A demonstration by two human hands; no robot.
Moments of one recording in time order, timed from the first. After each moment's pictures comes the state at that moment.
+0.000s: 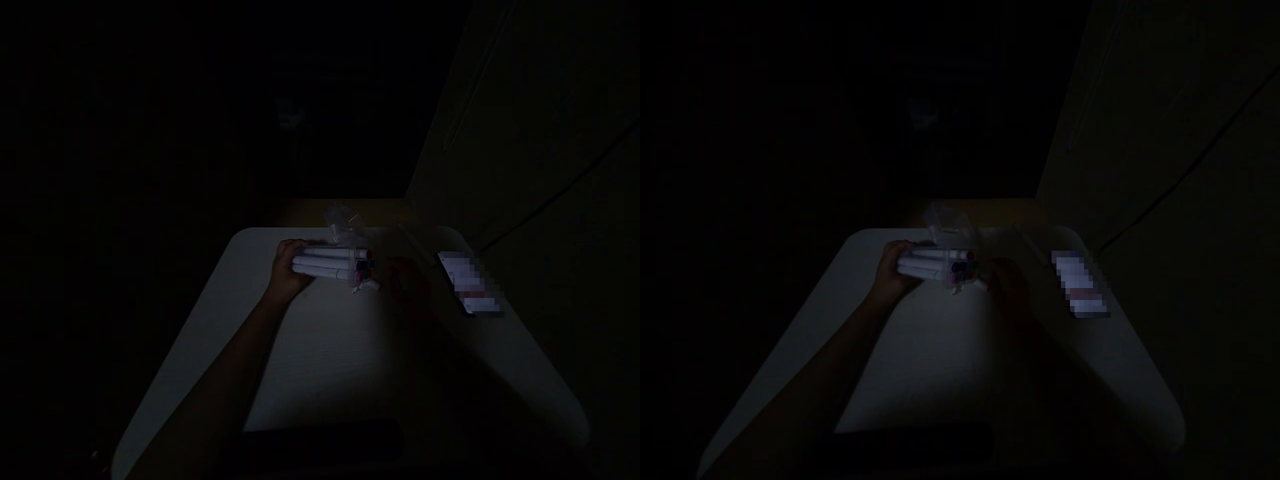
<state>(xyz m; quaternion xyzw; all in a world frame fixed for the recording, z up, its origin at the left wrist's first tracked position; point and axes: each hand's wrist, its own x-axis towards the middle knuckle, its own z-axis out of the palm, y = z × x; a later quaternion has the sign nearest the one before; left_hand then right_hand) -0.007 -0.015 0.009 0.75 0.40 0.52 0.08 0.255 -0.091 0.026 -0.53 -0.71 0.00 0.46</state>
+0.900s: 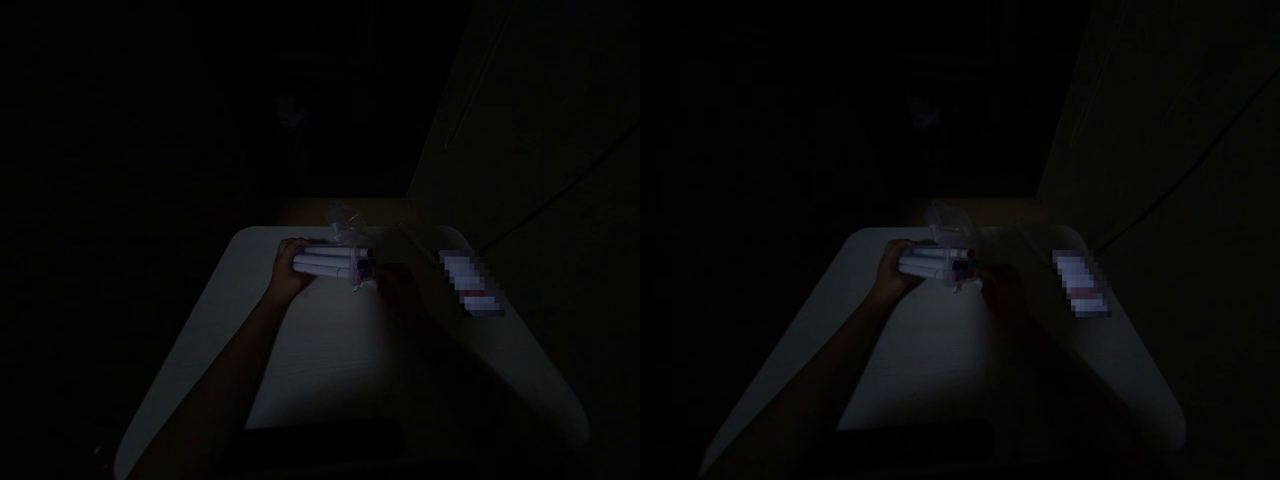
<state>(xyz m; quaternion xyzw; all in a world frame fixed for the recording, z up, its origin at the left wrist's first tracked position) -0.006 -0.015 0.010 0.75 0.39 0.53 0.09 0.254 -0.083 0.013 -0.54 -0.77 0.01 0.34</state>
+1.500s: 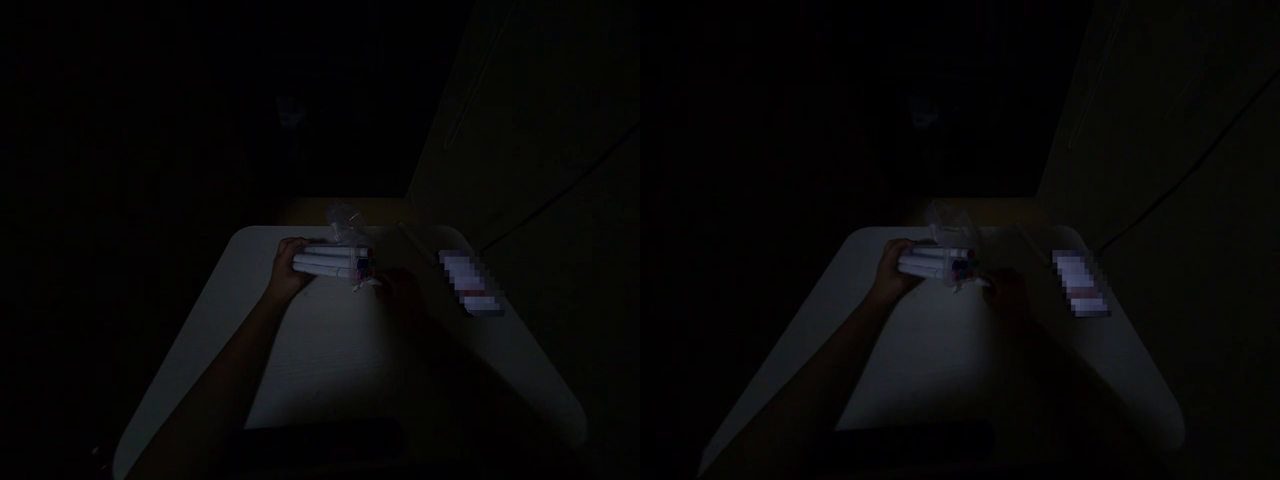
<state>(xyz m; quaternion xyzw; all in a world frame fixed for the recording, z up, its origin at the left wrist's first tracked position) -0.006 -0.015 0.010 0.75 0.39 0.53 0.08 0.254 -0.083 0.014 -0.60 -0.76 0.04 0.24</state>
